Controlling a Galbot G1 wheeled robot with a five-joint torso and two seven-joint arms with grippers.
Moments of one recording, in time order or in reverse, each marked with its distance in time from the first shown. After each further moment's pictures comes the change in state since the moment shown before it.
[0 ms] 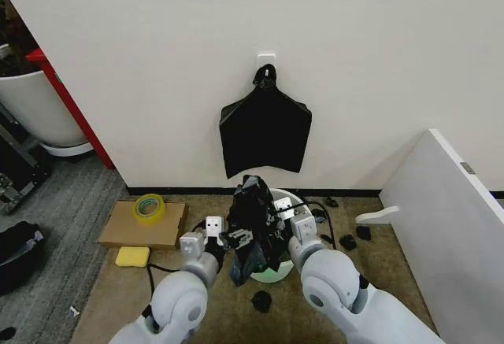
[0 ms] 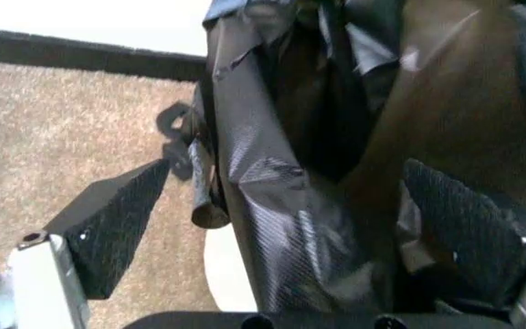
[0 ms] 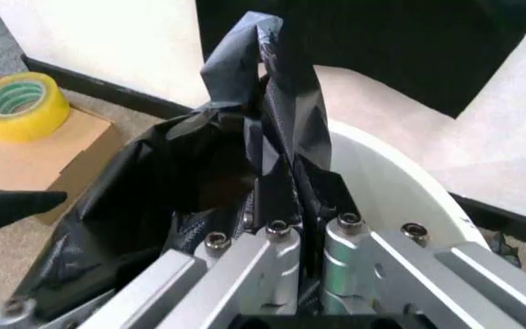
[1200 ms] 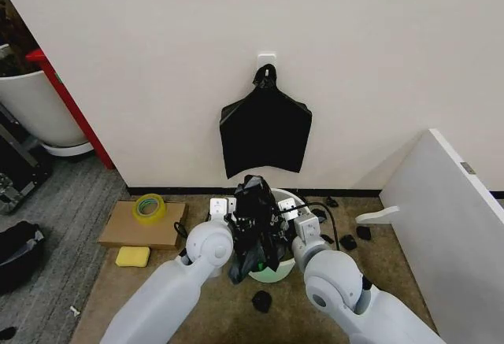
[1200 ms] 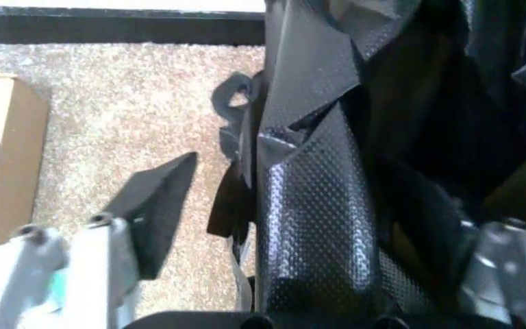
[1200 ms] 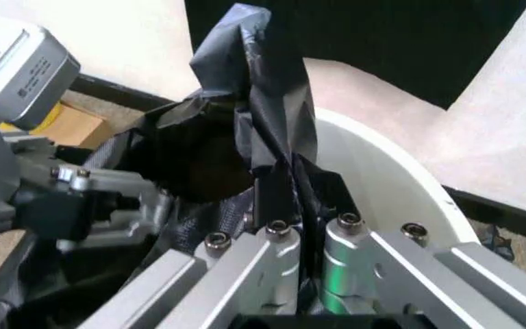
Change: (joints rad) left arm -0.328 -0.064 0.128 0.240 -0.217 0.233 -0.304; right arm -0.015 -0.003 0.014 -0.003 -0.001 0.006 0.000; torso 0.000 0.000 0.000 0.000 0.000
